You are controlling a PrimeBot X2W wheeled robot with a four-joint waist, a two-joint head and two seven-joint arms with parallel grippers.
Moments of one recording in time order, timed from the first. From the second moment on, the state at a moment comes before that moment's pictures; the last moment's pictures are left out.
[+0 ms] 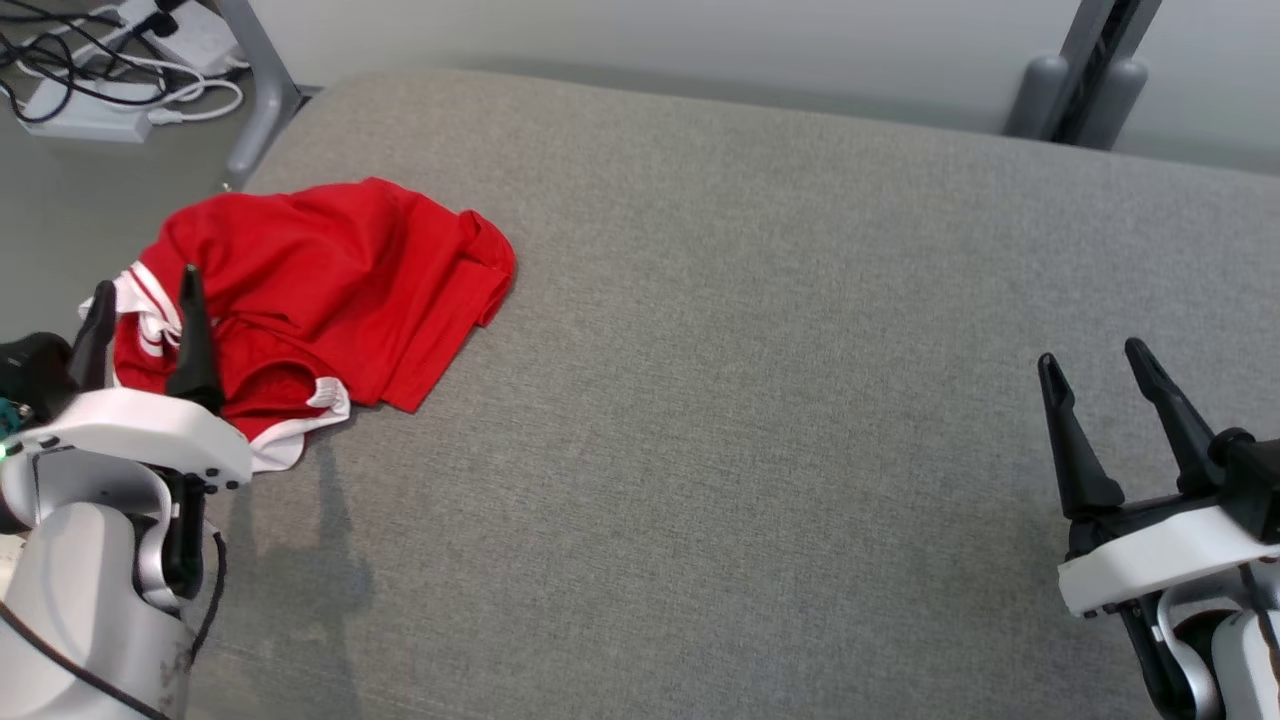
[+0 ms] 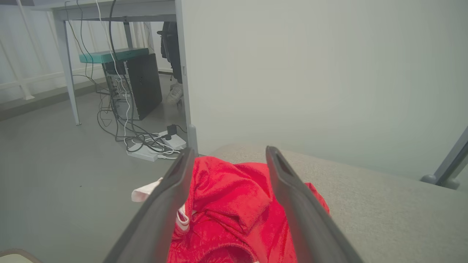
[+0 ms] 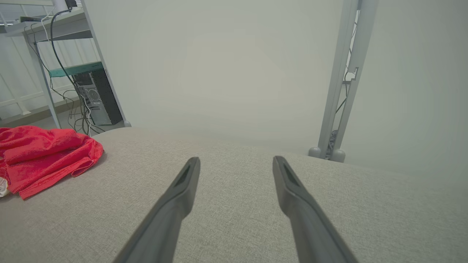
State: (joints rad) left arm -0.41 0.23 0.02 0.41 -0.39 0.06 -0.11; right arm -0.14 -0.15 0.01 0.03 0.19 0.13 -0.07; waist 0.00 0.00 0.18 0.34
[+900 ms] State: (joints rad) left arm -0.71 0.34 0.07 1.04 -0.45 -0.03 -0.25; right arm -0.22 -0.19 0.03 -0.01 0.18 0.13 -0.04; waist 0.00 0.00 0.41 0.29
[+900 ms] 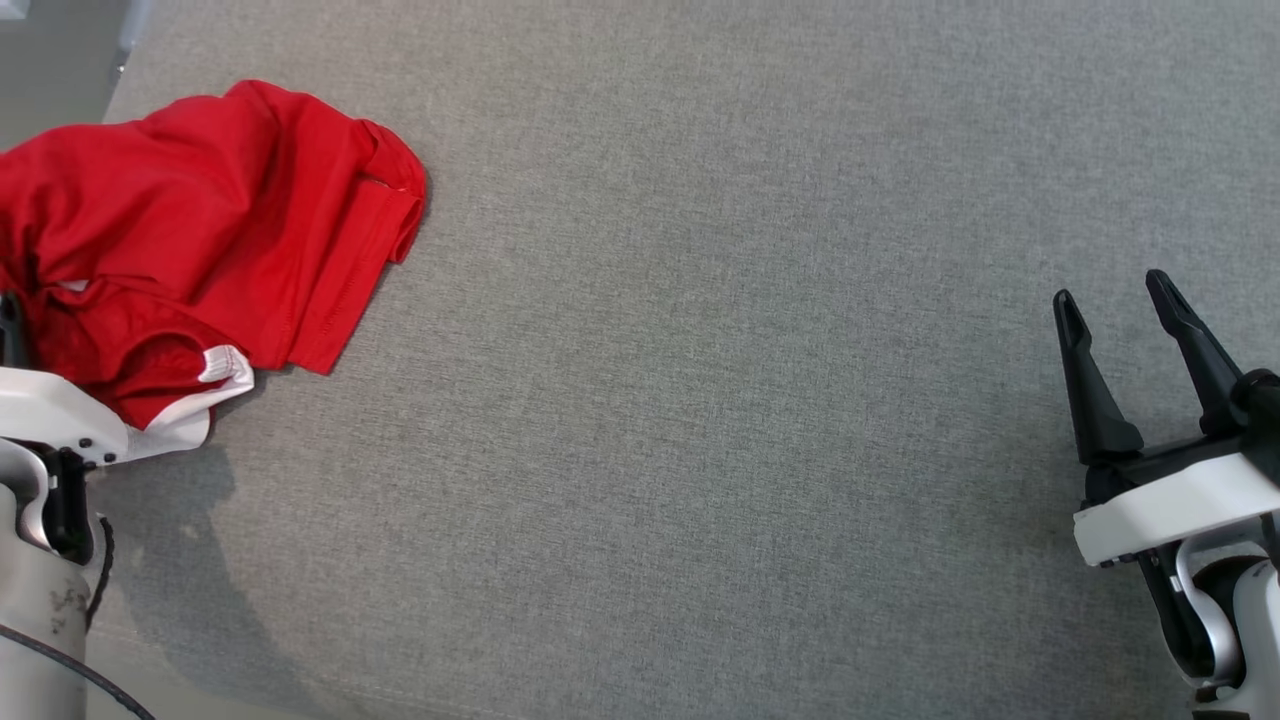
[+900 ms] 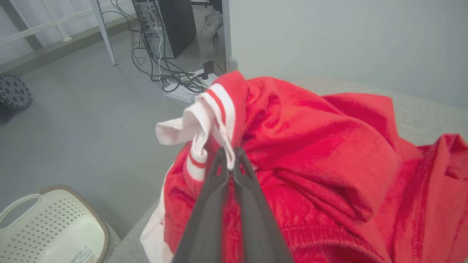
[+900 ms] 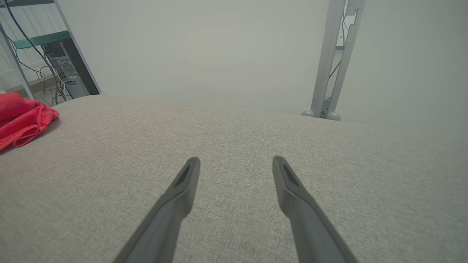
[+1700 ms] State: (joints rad) left arm -0.32 0.33 0.03 0.07 -0.31 0.08 -0.13; right arm -0.12 -0.10 -0.02 0.04 0.18 0.13 -0.11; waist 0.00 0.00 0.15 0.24
